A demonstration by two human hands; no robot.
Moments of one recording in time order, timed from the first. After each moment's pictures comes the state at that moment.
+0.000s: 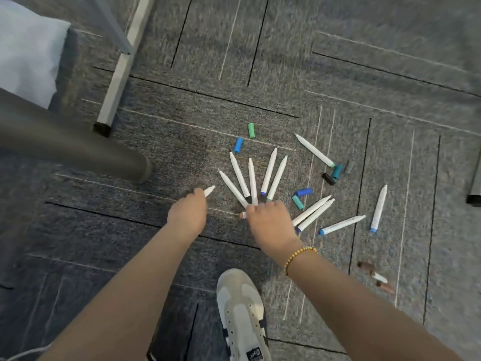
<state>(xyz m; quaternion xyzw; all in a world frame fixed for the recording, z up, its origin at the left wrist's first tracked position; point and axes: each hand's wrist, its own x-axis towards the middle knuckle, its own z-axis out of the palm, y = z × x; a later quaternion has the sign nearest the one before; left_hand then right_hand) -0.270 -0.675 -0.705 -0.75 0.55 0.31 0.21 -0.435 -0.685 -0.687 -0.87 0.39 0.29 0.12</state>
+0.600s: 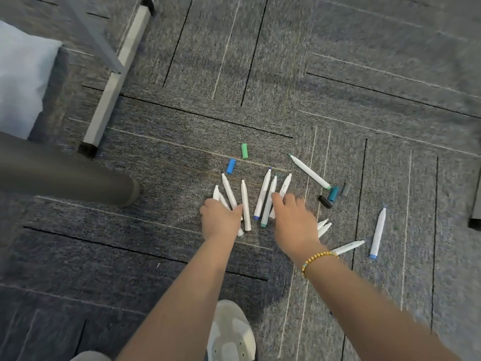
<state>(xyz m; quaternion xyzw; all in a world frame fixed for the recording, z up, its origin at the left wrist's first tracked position) -0.338 -0.722 -0.729 -0.86 0.22 0.45 -0.09 -0.471 -0.737 -0.701 -0.76 0.58 0.20 0.20</state>
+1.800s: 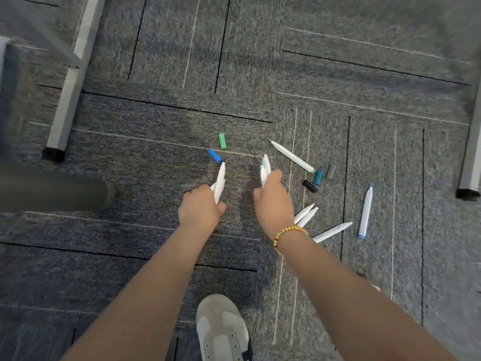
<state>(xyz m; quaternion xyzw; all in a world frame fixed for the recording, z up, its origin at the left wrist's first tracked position) -0.331 -0.735 -0.725 -0.79 0.50 0.34 0.12 -0.460 -0.754 -0.720 -0.56 0.75 0.03 0.36</state>
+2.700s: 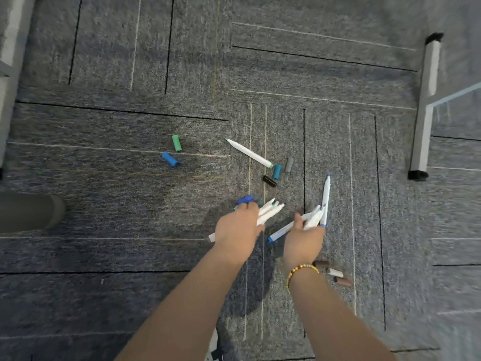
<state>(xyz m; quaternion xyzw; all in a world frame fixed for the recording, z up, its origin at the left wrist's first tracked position) -0.460 -0.721 -0.703 -0.59 0.70 0.36 0.19 -0.574 -0.694 -0.727 -0.10 0.92 -0.21 0.32</state>
